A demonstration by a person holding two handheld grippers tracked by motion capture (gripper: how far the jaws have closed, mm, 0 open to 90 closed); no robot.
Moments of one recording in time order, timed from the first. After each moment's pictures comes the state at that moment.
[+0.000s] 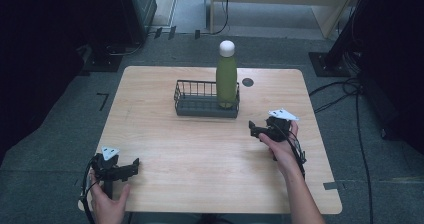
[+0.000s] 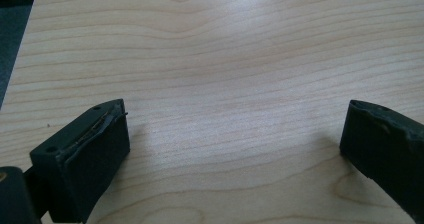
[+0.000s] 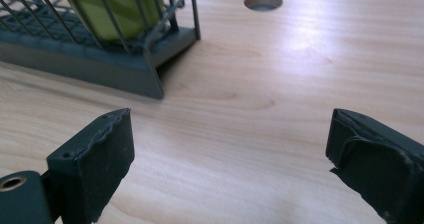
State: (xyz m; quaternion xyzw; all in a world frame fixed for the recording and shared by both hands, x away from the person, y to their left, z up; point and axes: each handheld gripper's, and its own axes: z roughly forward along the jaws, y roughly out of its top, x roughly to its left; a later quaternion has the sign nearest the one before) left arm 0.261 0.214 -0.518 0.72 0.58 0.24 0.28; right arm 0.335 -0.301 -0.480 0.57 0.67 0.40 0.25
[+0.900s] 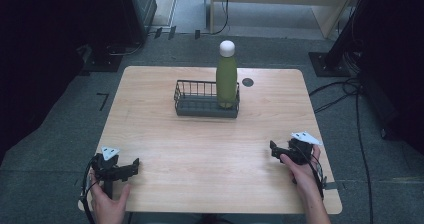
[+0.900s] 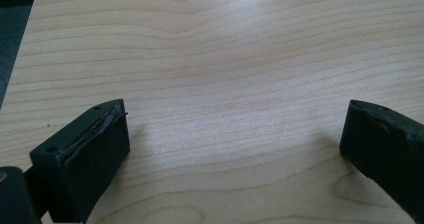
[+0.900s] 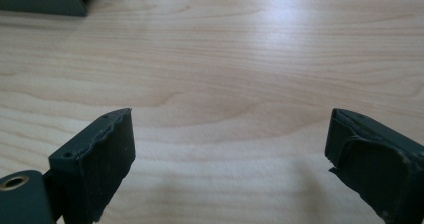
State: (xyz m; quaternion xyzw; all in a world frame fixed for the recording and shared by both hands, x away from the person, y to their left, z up) left arm 0.261 0.214 -0.518 0.72 0.58 0.24 0.28; right arm 0.274 -0.358 -0.515 0.62 0.65 0.36 0.25
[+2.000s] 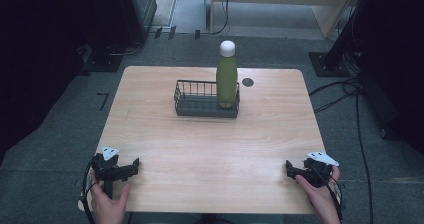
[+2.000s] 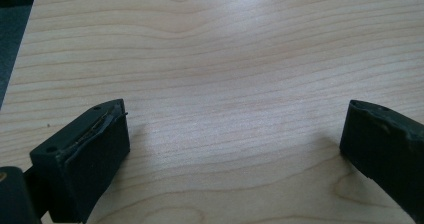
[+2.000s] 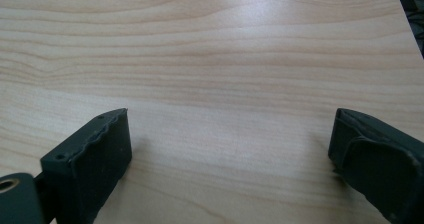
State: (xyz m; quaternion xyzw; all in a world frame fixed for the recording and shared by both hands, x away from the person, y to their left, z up) left arm 0.261 0.214 -0.518 0.72 0.58 0.24 0.28; right arm 0.216 -0.394 -0.527 0.64 0.66 0.29 0.26
